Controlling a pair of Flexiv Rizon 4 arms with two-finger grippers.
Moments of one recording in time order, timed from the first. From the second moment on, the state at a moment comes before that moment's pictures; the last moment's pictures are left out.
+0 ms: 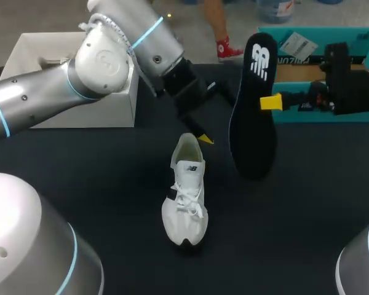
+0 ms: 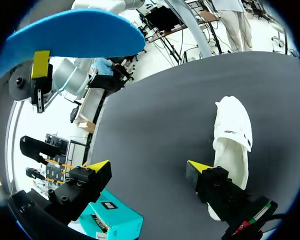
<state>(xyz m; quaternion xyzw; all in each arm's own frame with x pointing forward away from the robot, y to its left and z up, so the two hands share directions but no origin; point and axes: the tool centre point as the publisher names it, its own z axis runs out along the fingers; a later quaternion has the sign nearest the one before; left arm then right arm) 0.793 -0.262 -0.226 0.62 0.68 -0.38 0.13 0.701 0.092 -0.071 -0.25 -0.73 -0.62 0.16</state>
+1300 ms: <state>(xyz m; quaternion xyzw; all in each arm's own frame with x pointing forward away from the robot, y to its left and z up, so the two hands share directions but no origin) 0.786 -0.266 -0.152 0.56 0.57 -0.44 0.40 0.741 0.019 -0.052 -0.35 -0.56 -0.69 0.29</state>
